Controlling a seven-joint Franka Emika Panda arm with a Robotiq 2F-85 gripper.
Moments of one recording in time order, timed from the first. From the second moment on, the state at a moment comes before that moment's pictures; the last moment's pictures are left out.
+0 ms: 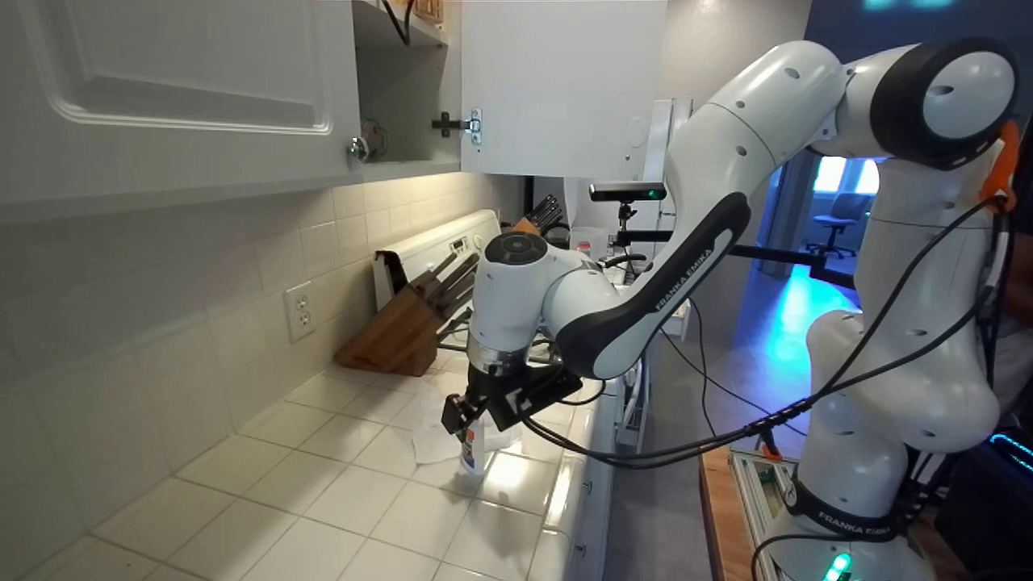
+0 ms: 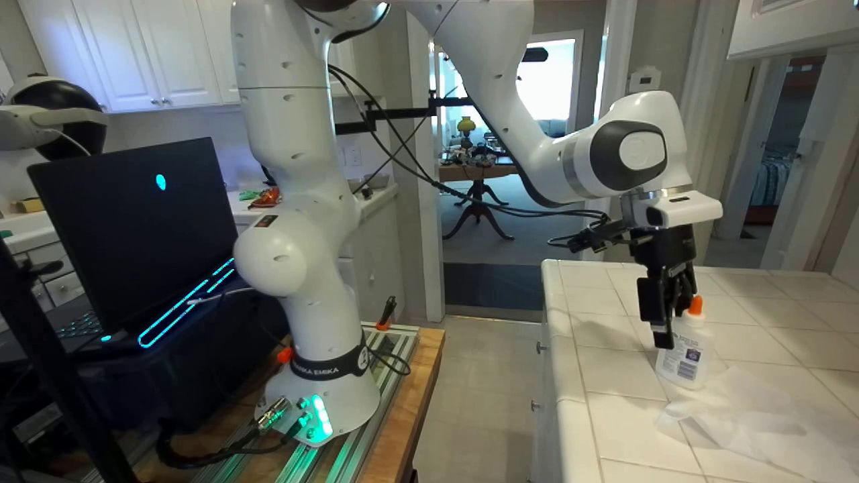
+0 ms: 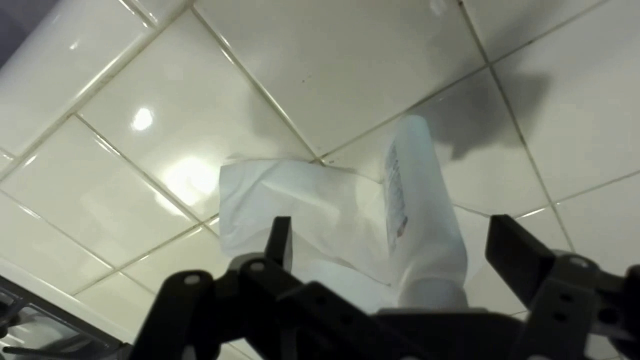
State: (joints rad) arm 0.11 0.03 0.09 -2.37 -0.56 2.50 1.25
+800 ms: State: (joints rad) arm 0.12 0.02 0.10 -2.38 -0.63 2.50 1.30
